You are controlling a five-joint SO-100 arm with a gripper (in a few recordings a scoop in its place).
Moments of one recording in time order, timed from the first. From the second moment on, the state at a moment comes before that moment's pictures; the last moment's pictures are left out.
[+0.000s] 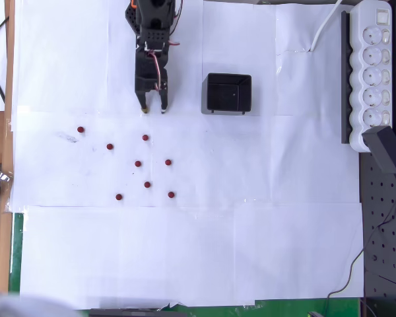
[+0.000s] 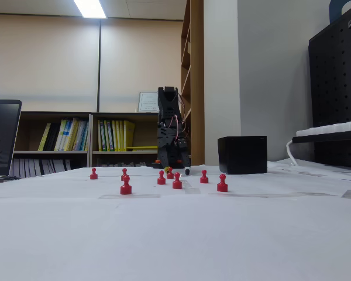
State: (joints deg) arm -0.1 70.9 12.3 -16.2 -88.5
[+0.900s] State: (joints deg) arm 1.6 89.3 32.2 -17.6 -89.8
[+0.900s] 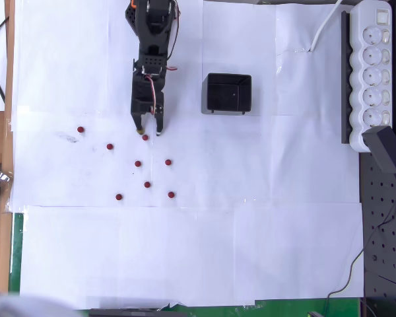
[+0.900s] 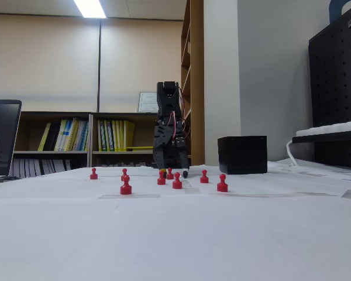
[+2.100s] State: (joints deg) arm 2.1 91.8 34.9 -17.8 -90.5
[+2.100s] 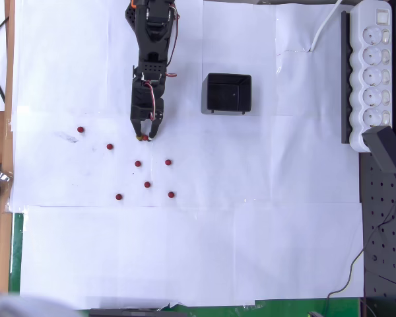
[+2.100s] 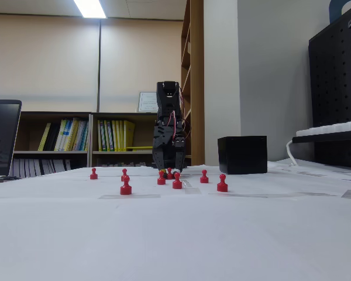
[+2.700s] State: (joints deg) arm -1.8 68.0 56.9 42.6 -111.5
